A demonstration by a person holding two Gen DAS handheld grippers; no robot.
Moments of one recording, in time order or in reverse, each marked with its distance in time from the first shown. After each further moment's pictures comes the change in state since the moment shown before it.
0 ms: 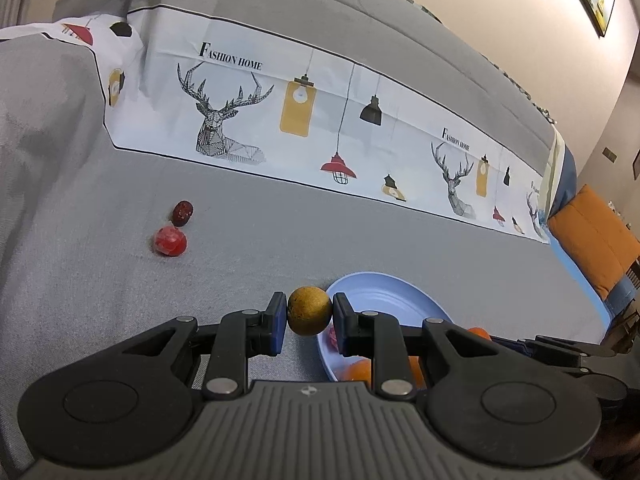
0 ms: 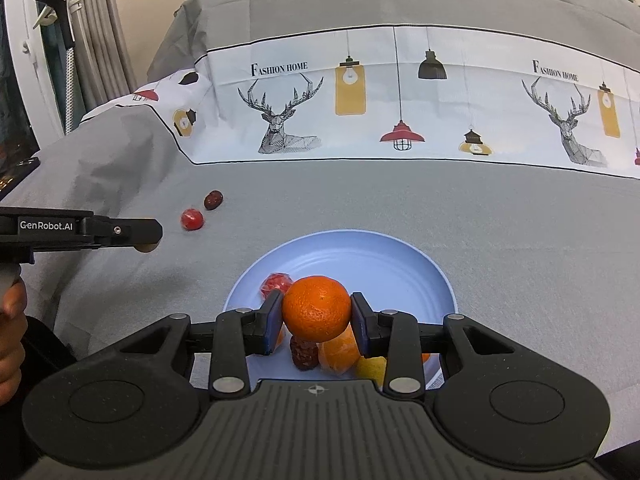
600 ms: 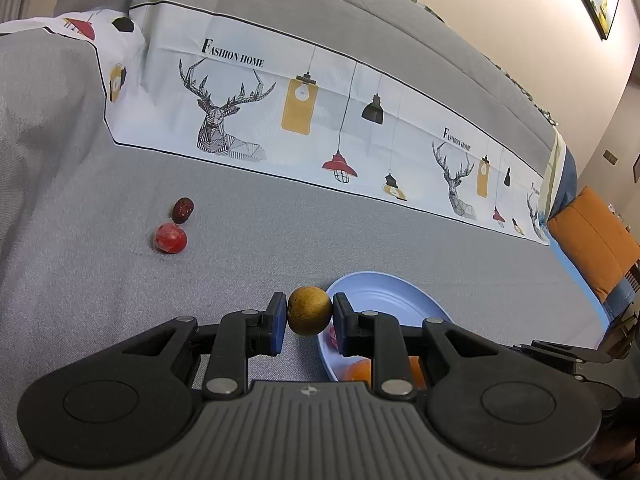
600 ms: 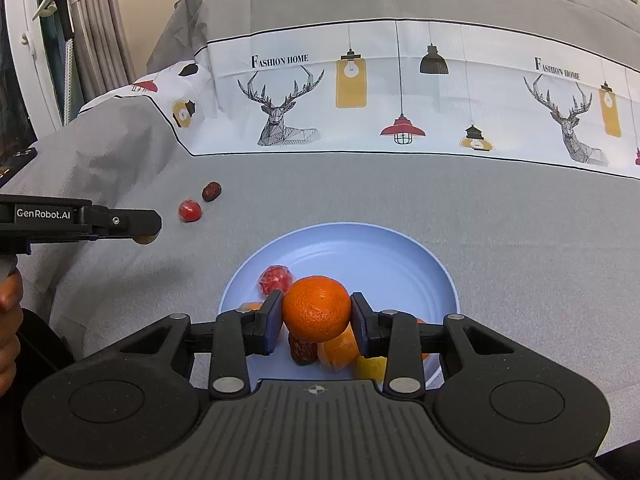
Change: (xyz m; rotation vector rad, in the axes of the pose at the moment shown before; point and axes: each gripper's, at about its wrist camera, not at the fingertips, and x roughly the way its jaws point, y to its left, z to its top) left arm 0.001 0.003 0.001 -0.013 0.005 -0.003; right arm 0.005 0.005 -0.002 -0.016 0.017 -0.008
